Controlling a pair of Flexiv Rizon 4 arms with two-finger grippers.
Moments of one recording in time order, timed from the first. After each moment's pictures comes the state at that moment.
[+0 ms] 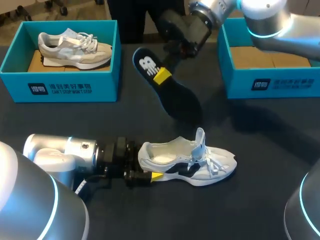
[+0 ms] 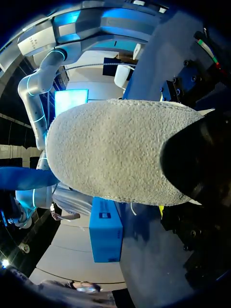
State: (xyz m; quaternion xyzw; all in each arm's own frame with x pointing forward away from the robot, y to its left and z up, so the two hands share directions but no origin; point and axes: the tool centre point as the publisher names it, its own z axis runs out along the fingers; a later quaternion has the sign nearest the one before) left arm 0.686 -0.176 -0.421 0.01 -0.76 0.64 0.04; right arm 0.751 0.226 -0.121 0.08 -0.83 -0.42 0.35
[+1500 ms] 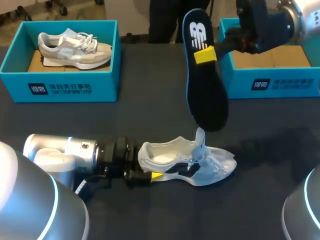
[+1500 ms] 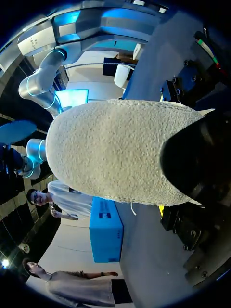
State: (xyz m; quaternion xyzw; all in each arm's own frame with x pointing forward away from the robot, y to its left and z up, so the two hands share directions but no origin) left arm 0.686 -0.175 -0.421 0.01 -0.76 0.64 0.04; right arm 0.677 0.154 -0.006 -0.08 -0.76 -0.60 0.25
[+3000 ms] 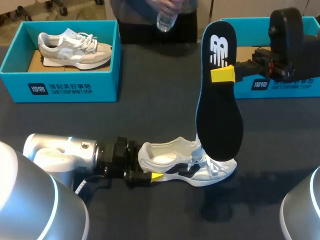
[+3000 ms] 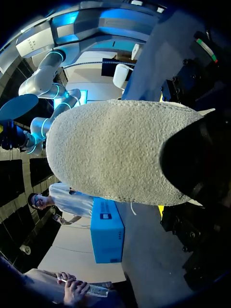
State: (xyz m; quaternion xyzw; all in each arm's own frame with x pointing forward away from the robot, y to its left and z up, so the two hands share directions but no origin) left arm 0.685 -0.176 -0.421 0.01 -0.76 0.64 0.03; right arm 0.600 0.139 0.017 -0.16 -0.73 -0.63 0.21
